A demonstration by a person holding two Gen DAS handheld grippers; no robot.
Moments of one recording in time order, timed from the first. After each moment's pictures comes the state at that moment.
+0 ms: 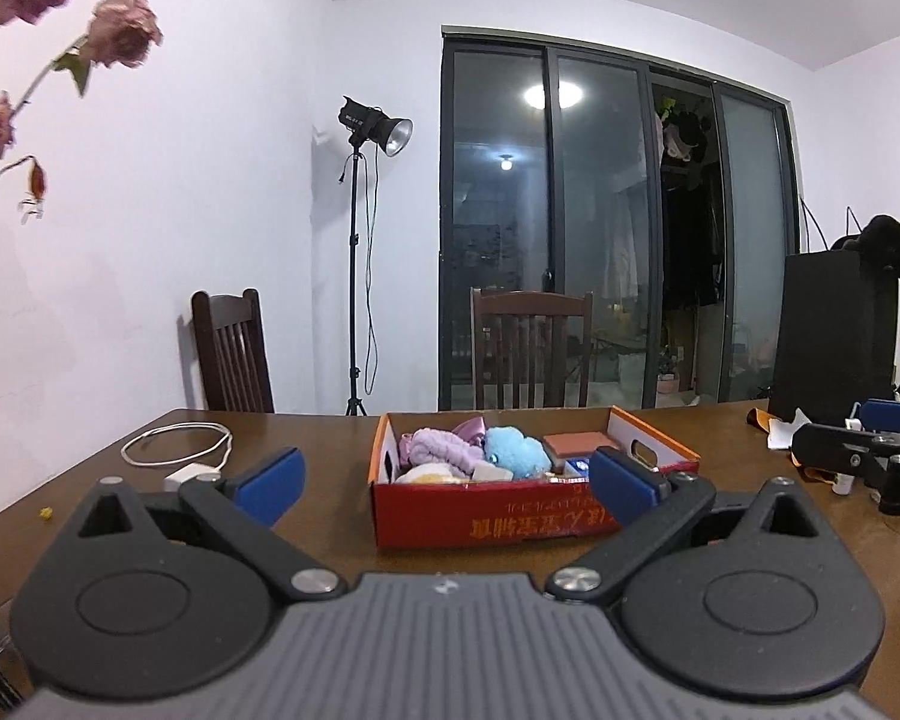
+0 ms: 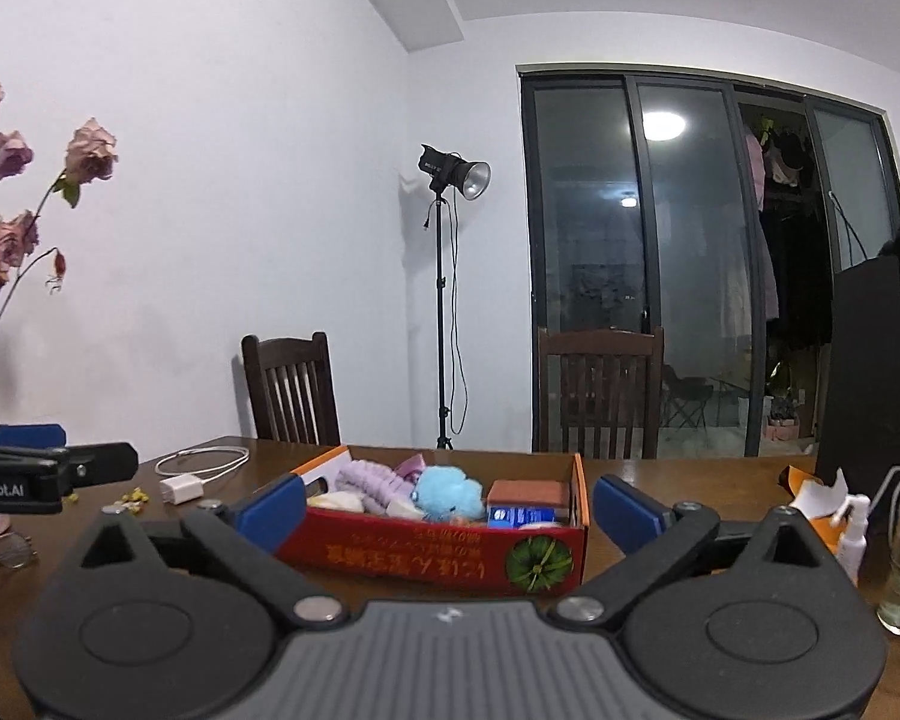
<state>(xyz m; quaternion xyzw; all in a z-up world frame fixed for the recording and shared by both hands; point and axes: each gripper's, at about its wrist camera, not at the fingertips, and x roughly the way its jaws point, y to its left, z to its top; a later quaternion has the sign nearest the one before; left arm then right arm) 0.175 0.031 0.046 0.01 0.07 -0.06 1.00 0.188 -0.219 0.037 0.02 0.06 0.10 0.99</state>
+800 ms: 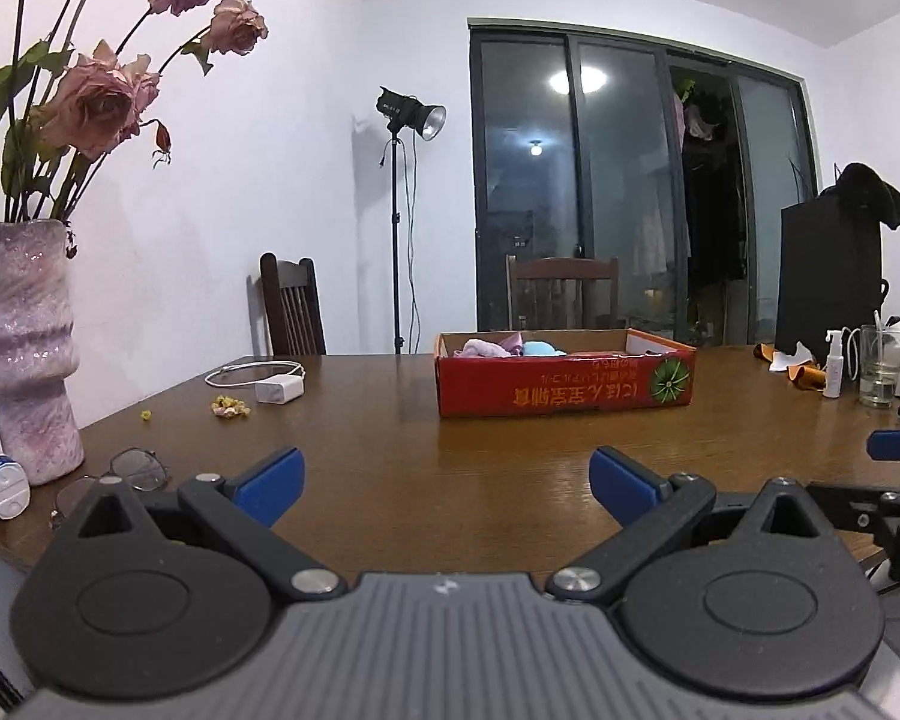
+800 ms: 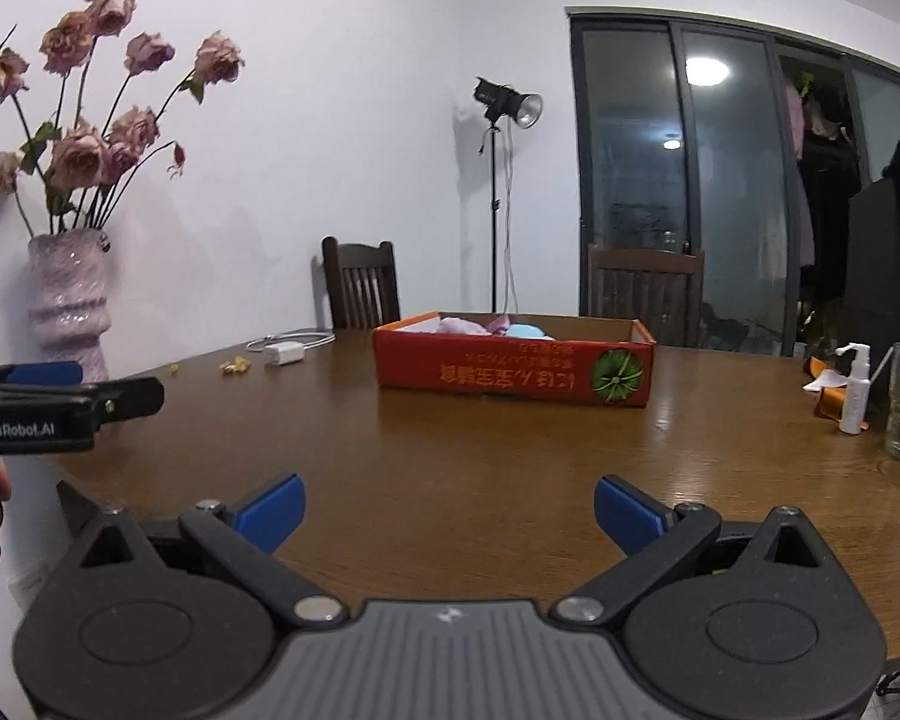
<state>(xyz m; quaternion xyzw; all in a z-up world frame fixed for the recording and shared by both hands) 0.039 0.061 -0.029 0.02 0.08 -0.02 1.00 0.051 -0.175 -0.046 0.00 0.12 0.14 0.98</state>
